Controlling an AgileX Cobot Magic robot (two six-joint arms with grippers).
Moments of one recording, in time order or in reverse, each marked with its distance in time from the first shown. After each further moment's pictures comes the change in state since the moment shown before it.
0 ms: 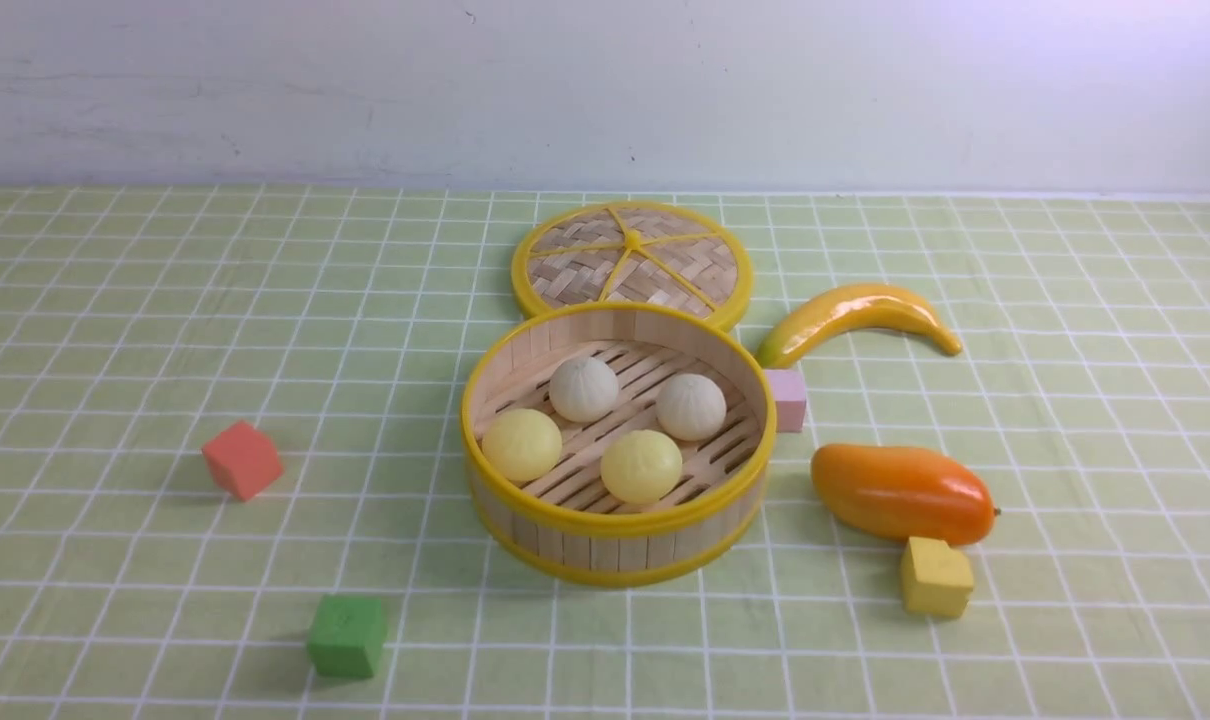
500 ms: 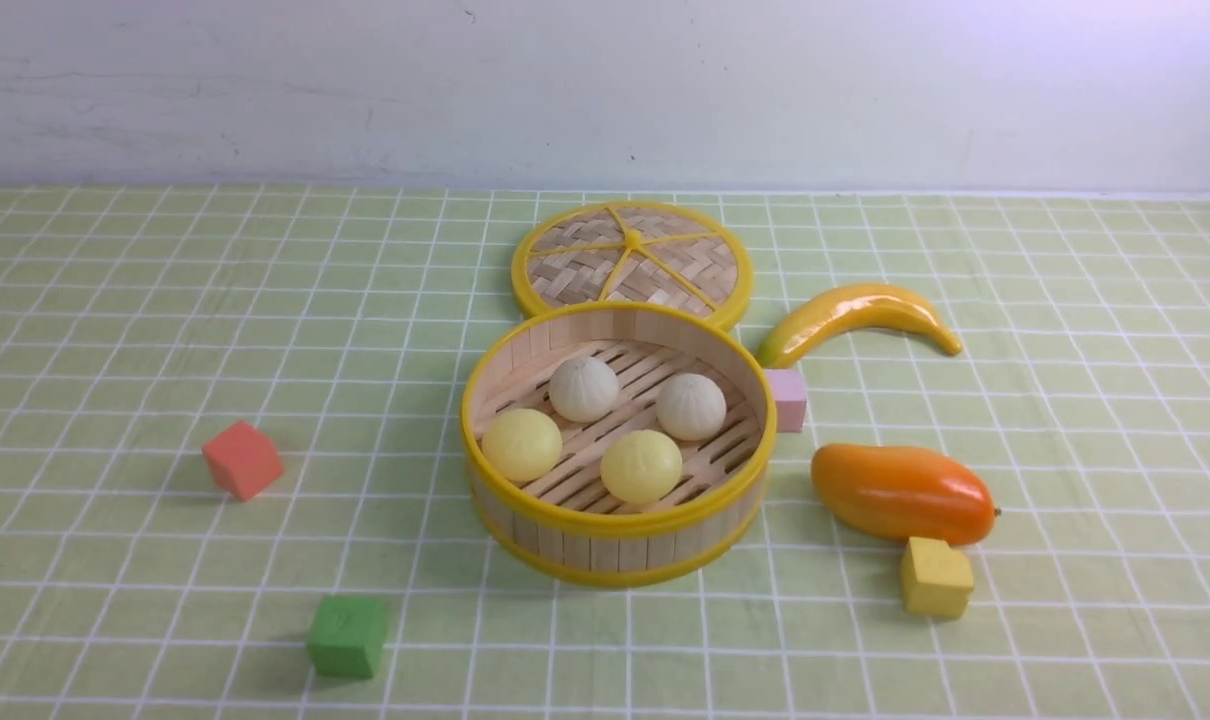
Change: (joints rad) right arm 0.000 0.000 0.000 -0.001 0.000 0.001; left arm 0.000 0.000 0.000 0.000 0.000 0.000
